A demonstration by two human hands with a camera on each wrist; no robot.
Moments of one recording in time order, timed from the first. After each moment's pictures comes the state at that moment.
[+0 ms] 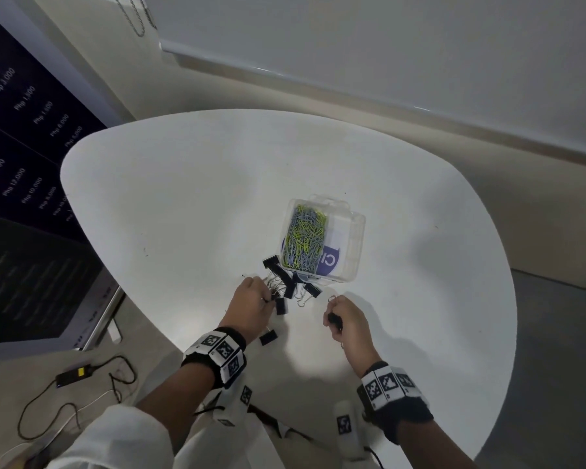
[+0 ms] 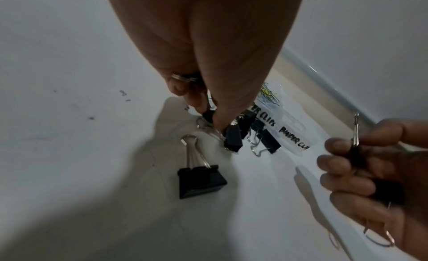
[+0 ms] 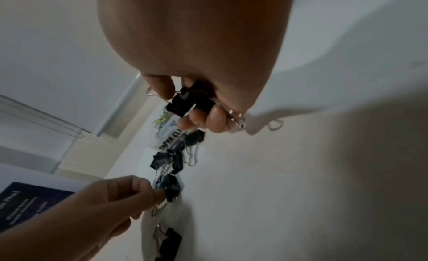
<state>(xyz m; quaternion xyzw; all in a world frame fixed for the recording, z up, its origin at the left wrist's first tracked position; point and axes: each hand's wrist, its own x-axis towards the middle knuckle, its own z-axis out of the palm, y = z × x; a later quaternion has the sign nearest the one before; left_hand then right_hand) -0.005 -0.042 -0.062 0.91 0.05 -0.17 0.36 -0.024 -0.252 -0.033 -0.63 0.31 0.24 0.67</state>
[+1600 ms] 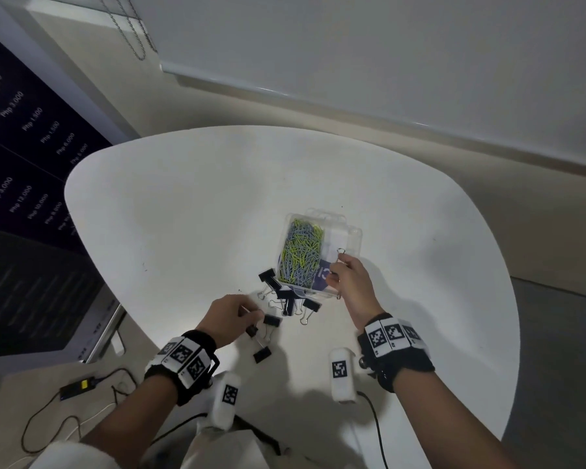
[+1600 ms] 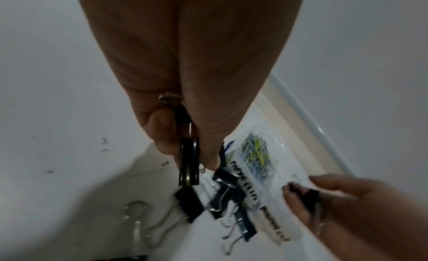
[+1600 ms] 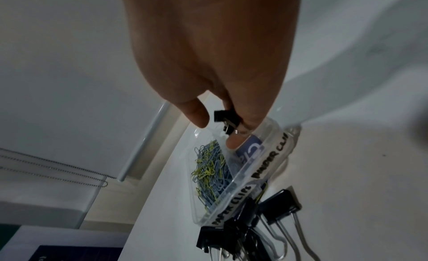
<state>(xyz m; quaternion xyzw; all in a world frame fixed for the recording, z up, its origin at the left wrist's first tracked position) 0.013 -0.017 -0.023 0.87 0.11 -0.32 0.36 0.071 -0.260 -0.017 -0.66 0.31 0.23 0.64</state>
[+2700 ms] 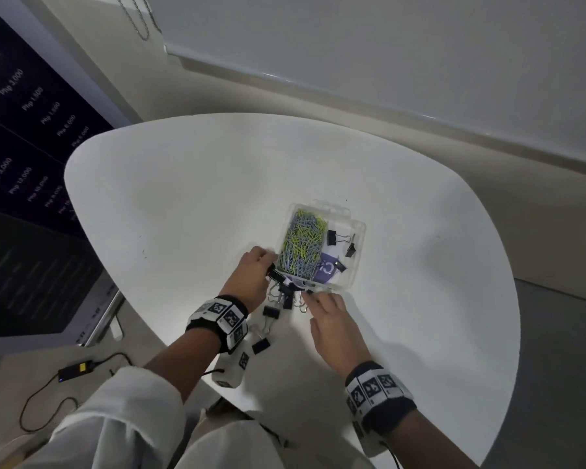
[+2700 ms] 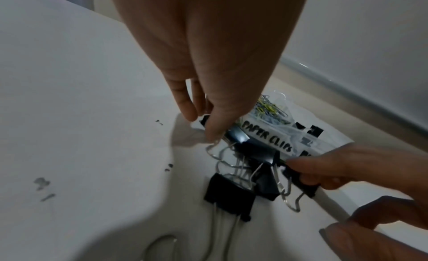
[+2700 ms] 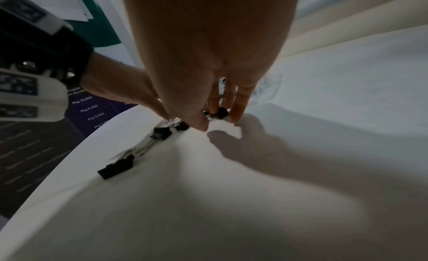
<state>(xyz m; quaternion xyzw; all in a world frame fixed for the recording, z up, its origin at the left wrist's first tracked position) 0.057 -0.045 -0.051 0.94 -0.04 -0.20 0.27 -0.015 -0.257 -0.050 -0.94 -0.18 0.17 0.22</state>
